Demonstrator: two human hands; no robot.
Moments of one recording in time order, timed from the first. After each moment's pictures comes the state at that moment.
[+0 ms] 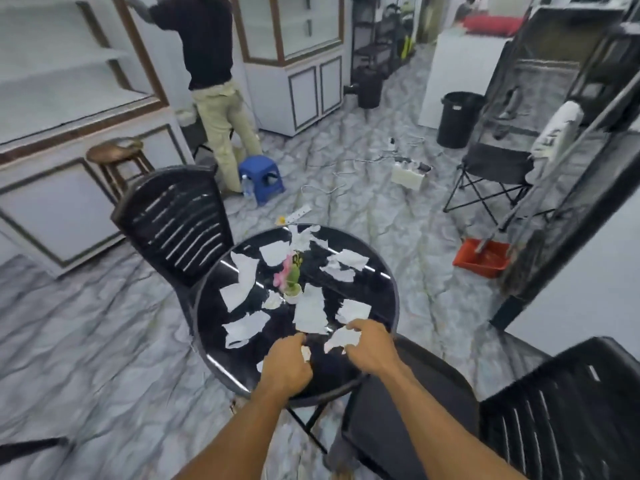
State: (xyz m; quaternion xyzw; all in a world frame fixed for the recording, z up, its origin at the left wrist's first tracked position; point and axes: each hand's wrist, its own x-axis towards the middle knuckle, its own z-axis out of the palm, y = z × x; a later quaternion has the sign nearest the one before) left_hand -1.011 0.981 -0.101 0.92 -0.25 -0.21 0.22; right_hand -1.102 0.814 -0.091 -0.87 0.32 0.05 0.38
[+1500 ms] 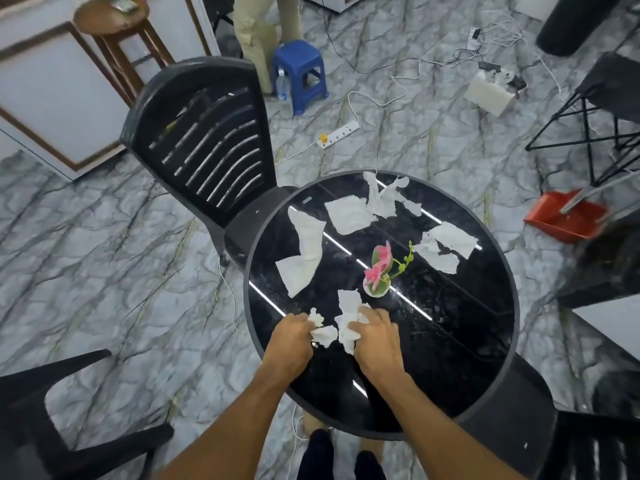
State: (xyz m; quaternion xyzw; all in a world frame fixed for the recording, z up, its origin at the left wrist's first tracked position) left_hand -0.808 1.063 -0.232 0.91 -0.31 -0.18 0.21; right_hand -0.904 0.899 -0.217 -0.95 0.23 0.11 0.20
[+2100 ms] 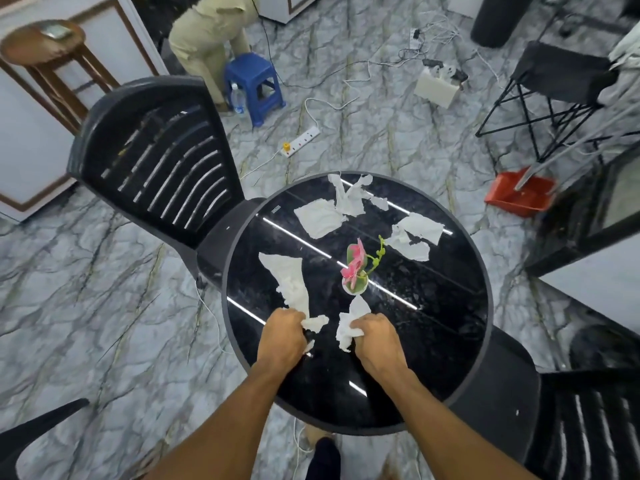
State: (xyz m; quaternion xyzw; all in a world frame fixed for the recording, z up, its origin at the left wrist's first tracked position) left_hand -0.787 1.034 -0.212 0.91 -0.32 -0.20 0.18; right_hand -0.919 0.887 -0.218 -0.90 0.32 0.10 0.27
